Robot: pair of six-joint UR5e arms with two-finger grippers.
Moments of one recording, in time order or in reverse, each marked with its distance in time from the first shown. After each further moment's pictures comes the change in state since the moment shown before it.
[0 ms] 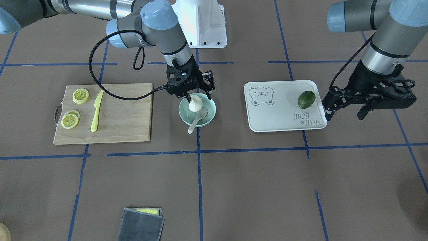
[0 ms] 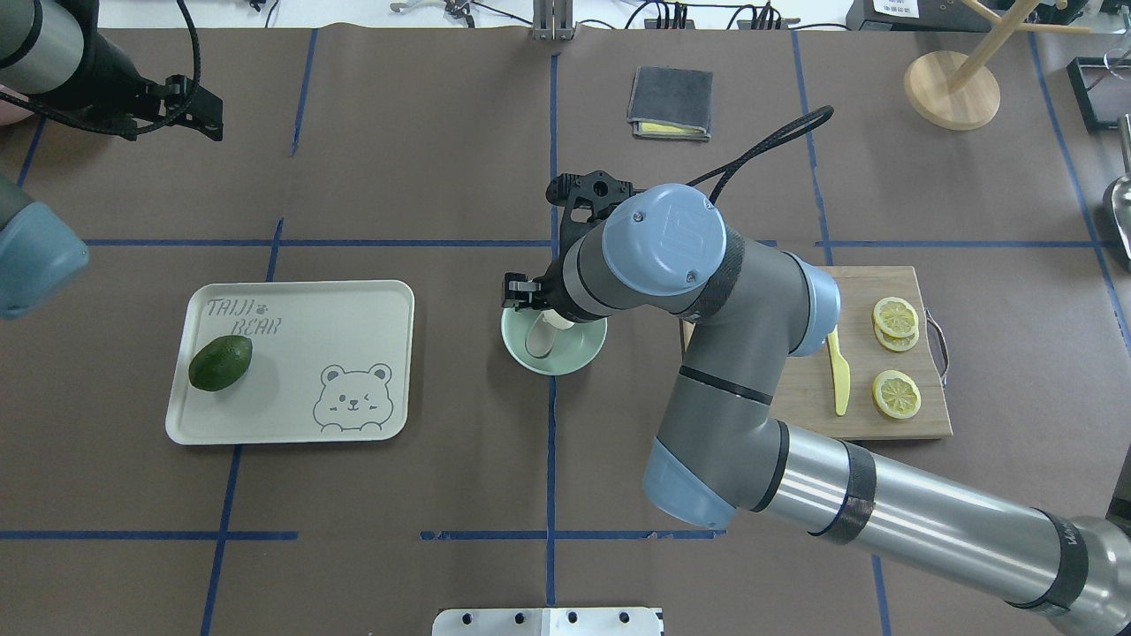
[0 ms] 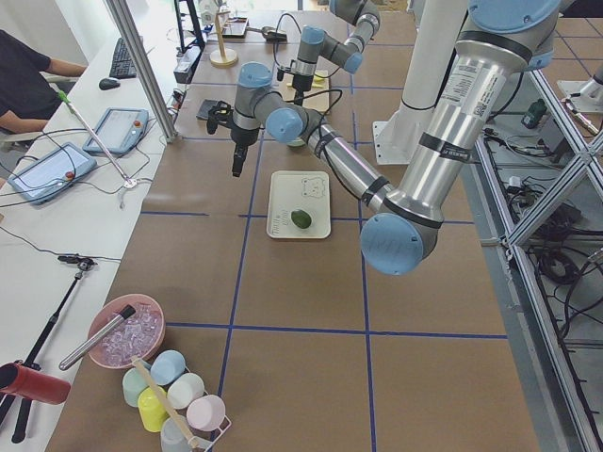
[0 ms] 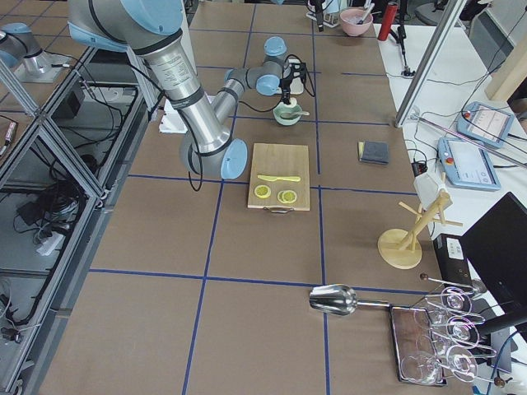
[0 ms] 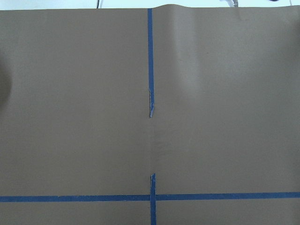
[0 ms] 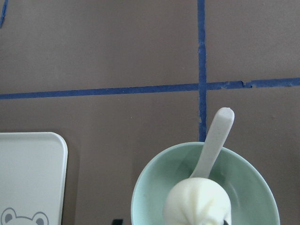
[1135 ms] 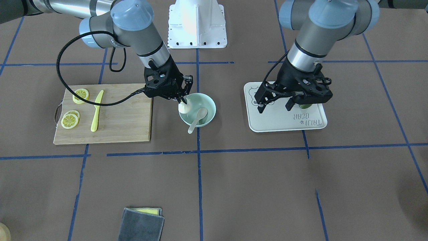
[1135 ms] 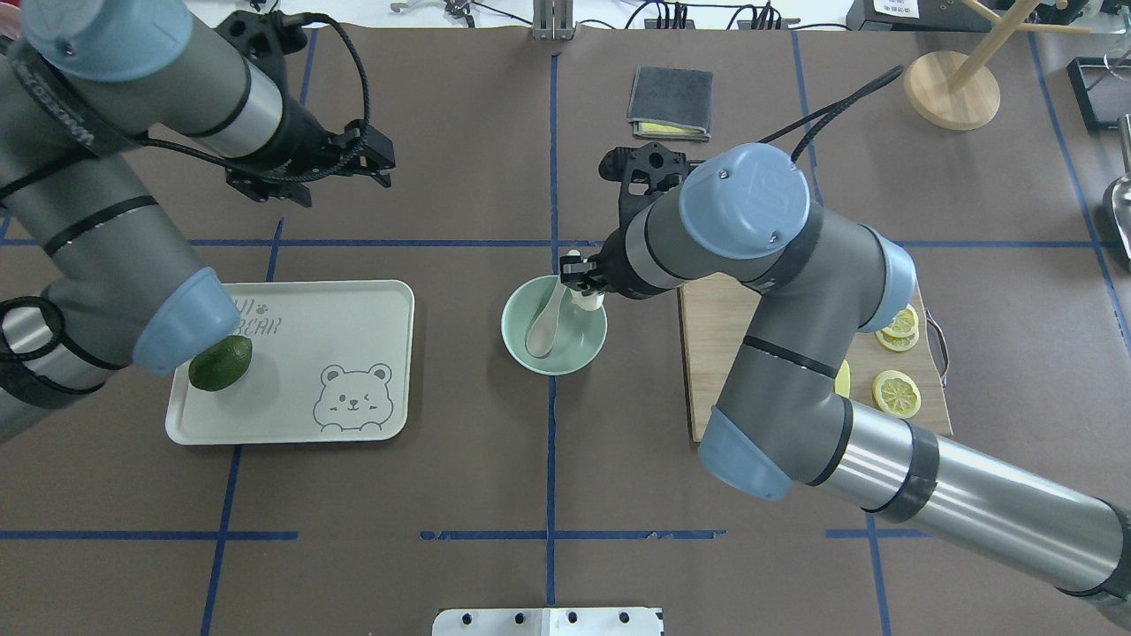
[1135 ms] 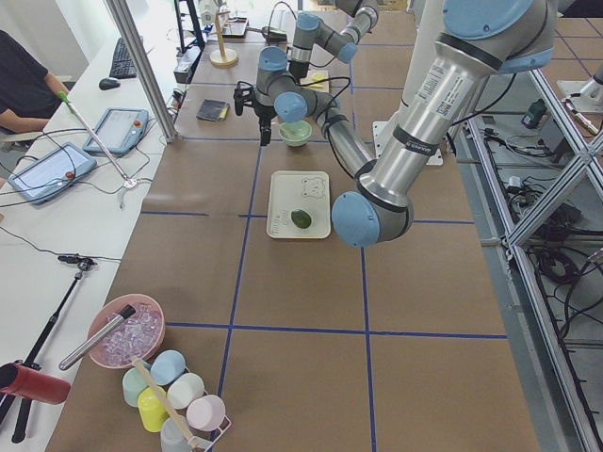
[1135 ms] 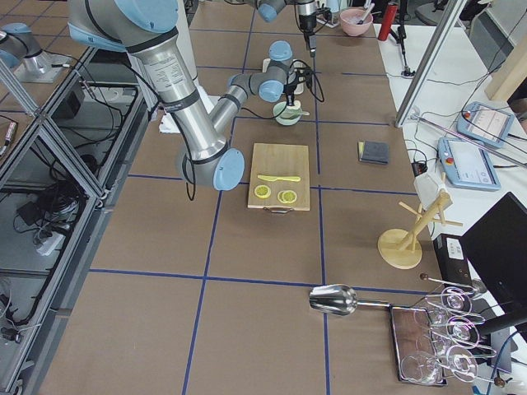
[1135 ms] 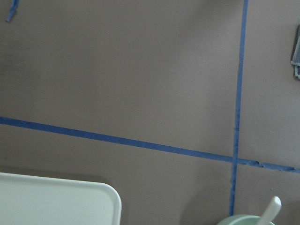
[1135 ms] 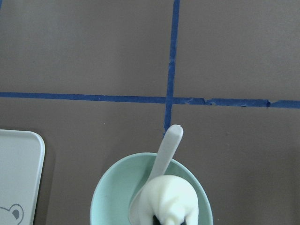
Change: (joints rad) left arm 0.169 -0.145 0.040 -0.043 0.001 -0.366; right arm 0.057 -0.078 0.067 -0.004 0.059 -0.104
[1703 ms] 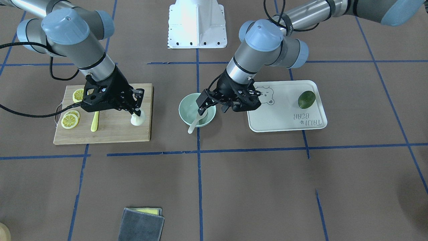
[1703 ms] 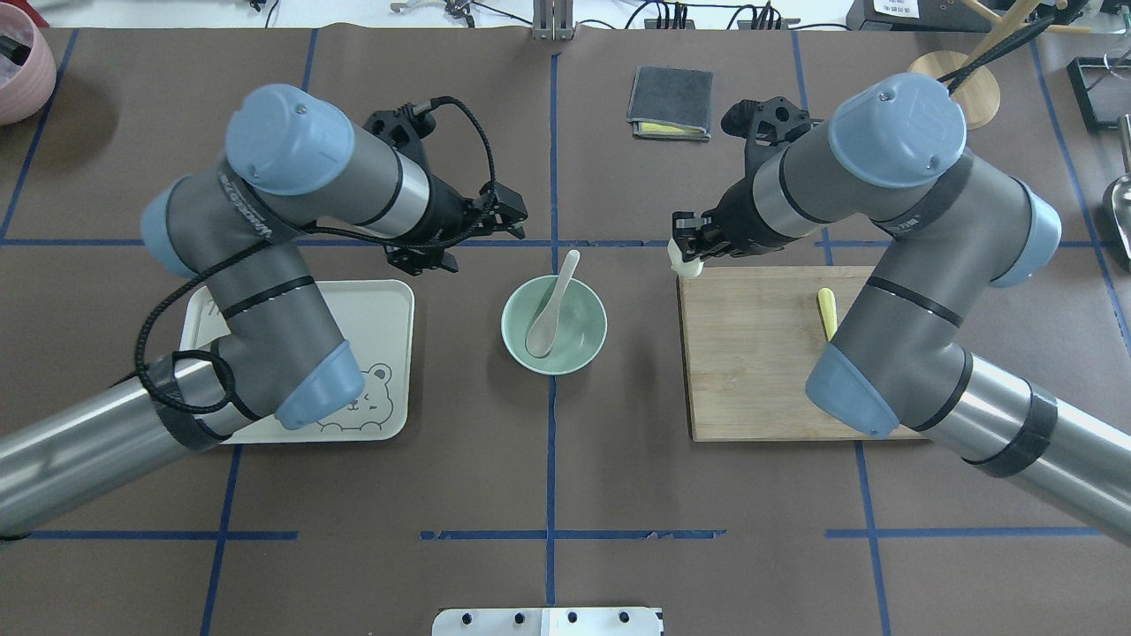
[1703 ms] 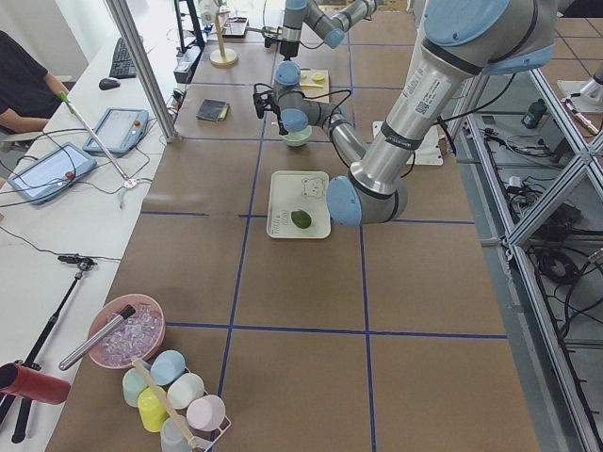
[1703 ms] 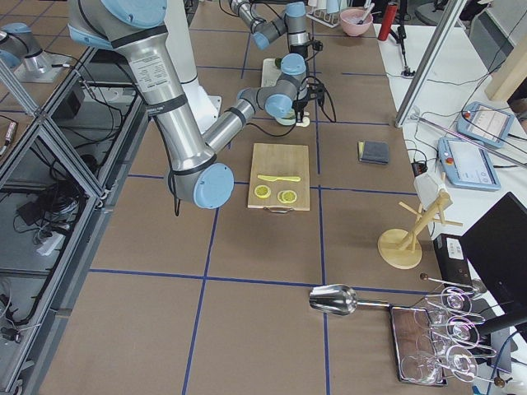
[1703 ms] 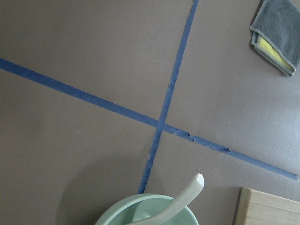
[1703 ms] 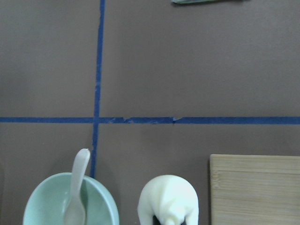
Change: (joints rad) left arm 0.184 -0.102 0.185 -0.319 0.025 -0.345; right arm 0.154 -0.154 0.092 -0.001 0.163 -0.027
